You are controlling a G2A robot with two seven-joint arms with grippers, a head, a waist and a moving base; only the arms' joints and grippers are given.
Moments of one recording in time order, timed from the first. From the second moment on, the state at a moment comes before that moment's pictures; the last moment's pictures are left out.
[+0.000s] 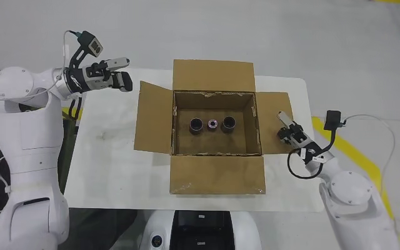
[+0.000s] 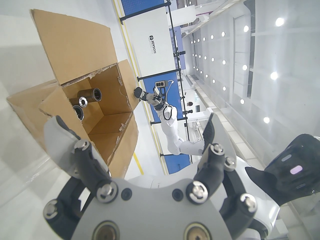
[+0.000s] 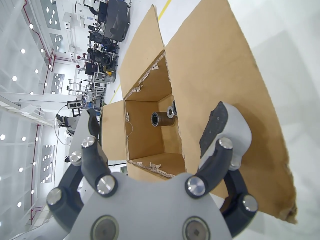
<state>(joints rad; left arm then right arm) 0.86 -1.00 -1.65 -1.35 -0.36 0.02 -1.45 -1.63 -1.08 1.55 -2.01 0.05 0.16 0.40</state>
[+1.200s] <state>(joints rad) 0.86 -0.99 -1.66 -1.33 -0.37 0.01 -1.45 -1.38 -1.11 1.34 -1.79 -0.02 0.29 0.45</state>
